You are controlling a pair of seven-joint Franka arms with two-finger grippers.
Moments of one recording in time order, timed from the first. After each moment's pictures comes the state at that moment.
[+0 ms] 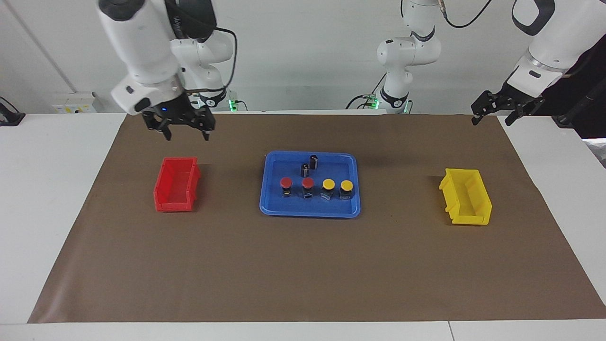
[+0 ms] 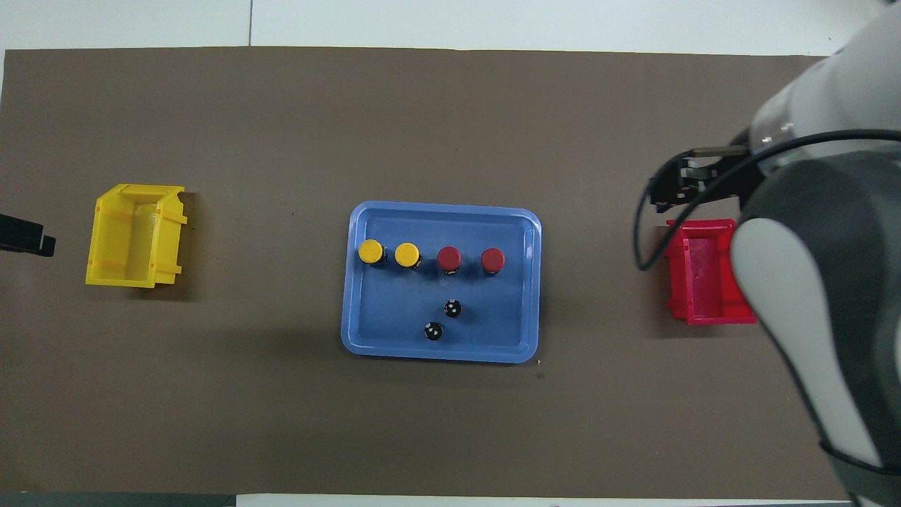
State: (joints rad) left arm 0.00 -0.09 0.02 -1.68 0.00 1.53 0.13; right arm 0.24 0.15 0.06 -1.47 -0.01 1.58 0.34
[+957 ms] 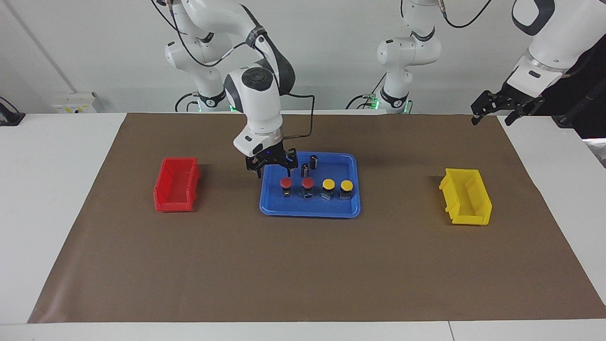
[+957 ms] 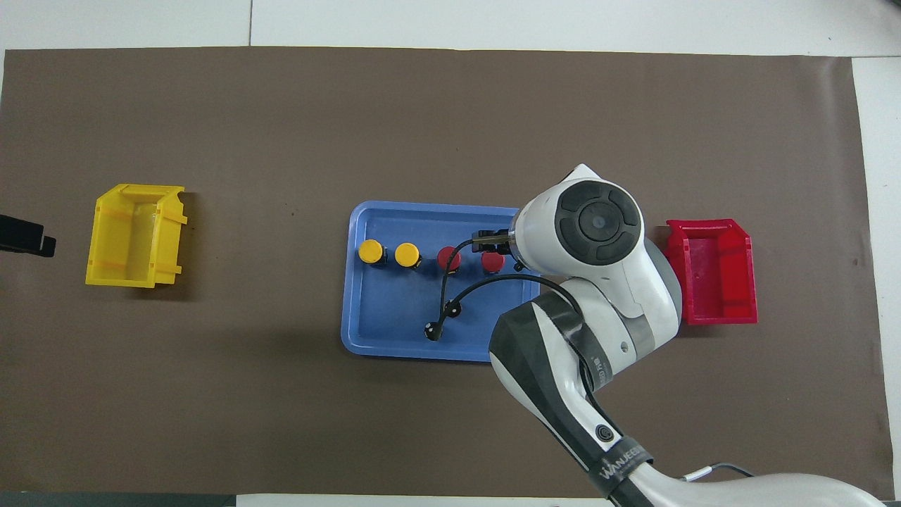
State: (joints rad) left arm 0.00 -0.09 0.02 -1.68 0.00 1.53 0.13; right arm 0.44 0.16 0.06 -1.96 -0.01 2.23 0.51
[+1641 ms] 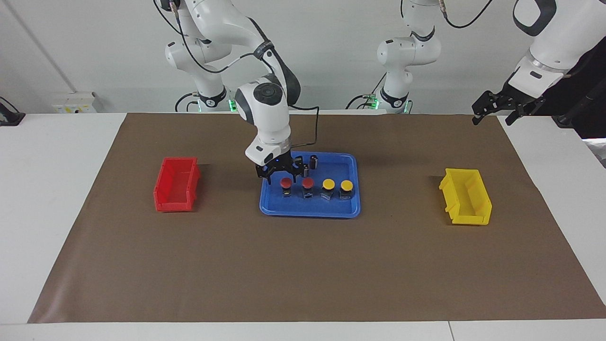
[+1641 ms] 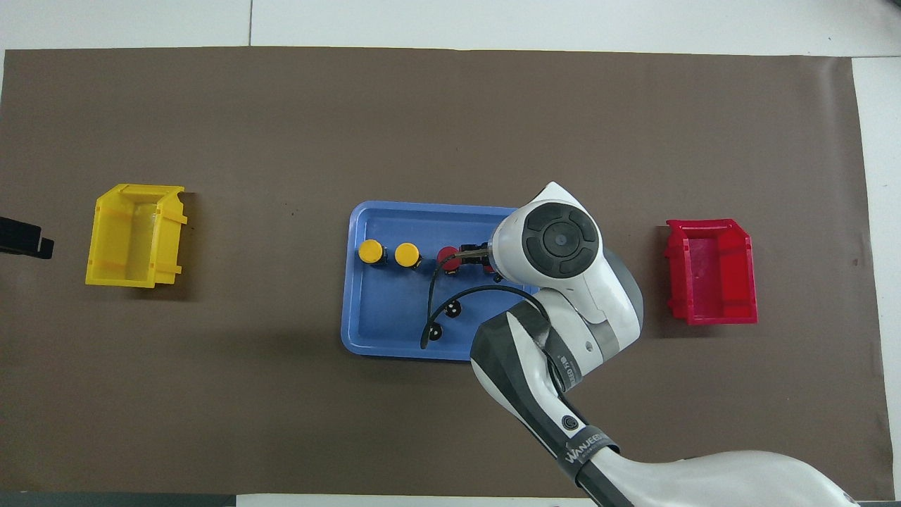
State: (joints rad) left arm 0.01 -0.09 0.02 -1.69 0.00 1.53 0.13; right arm 0.47 0.22 0.06 -1.98 -0.01 2.30 0.51
